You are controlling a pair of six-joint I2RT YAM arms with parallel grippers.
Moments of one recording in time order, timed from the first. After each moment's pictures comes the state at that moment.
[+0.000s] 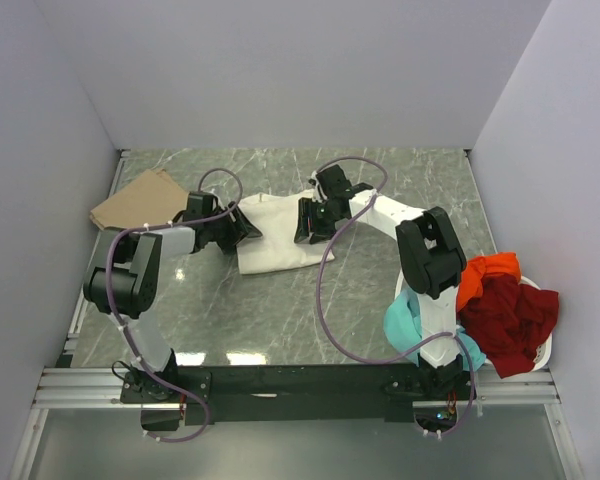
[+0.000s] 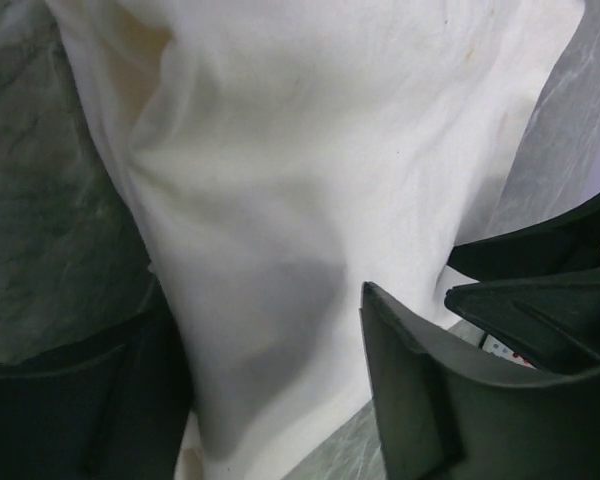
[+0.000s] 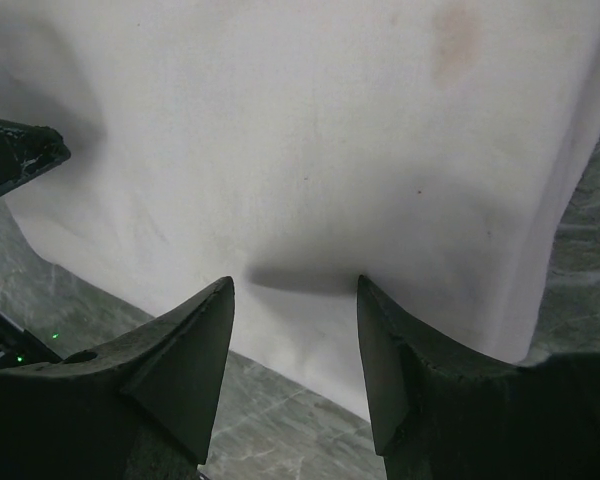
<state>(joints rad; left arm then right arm) -0.19 1.80 0.91 0.09 0.42 -0.77 0.49 2.07 1.52 -0.50 -0.36 0.44</state>
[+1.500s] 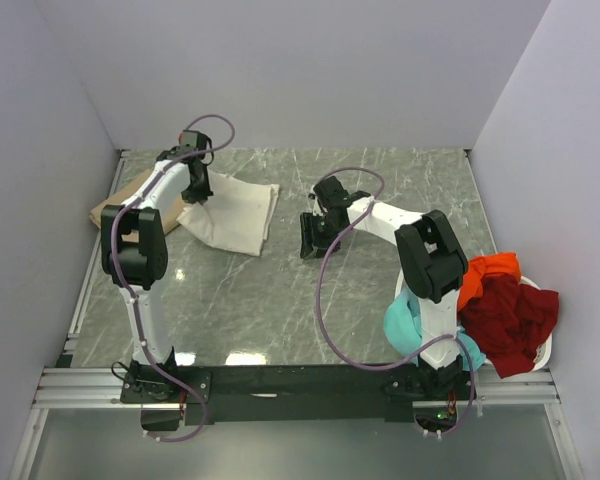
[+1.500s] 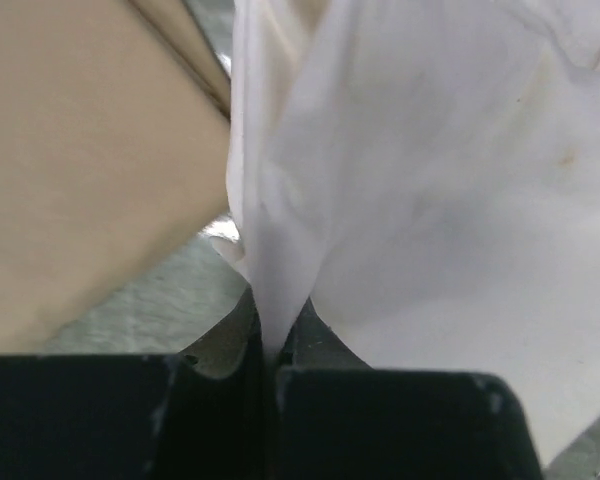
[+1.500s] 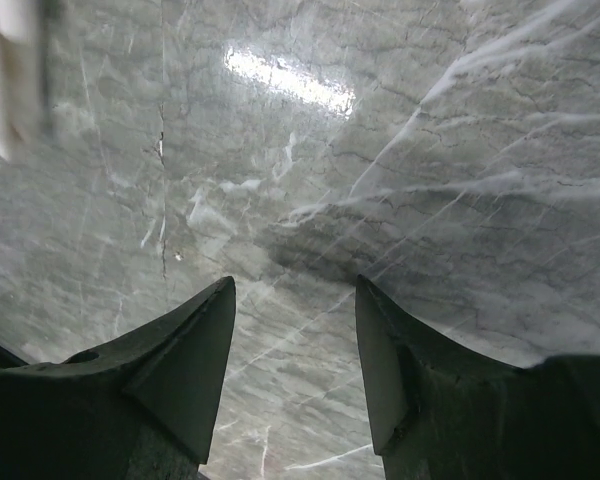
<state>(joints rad) -0.13 2.06 1.71 -0.72 -0.22 -0.29 0.53 2.04 1.43 -0.56 -0.29 0.40</state>
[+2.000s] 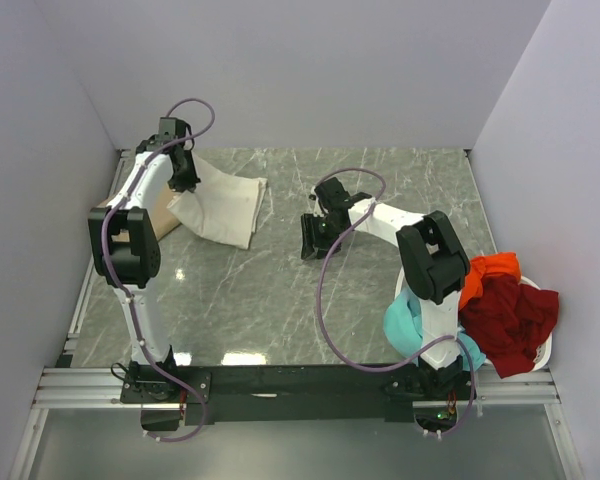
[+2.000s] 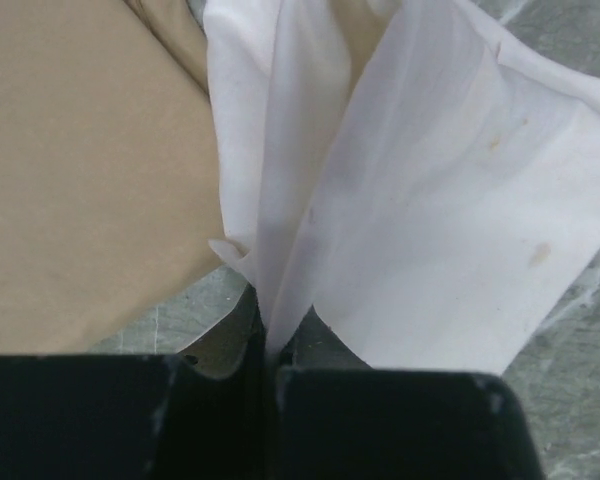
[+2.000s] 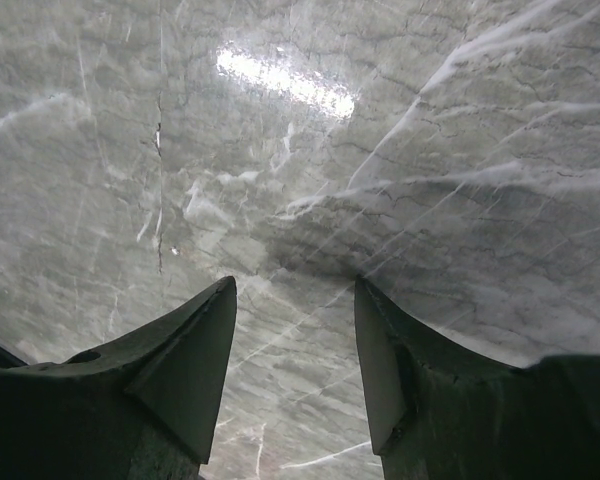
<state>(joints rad) -0.04 2.06 1.83 -0.77 -0.12 -0.29 0.53 2.02 1.41 -0.54 -0.29 0.39</state>
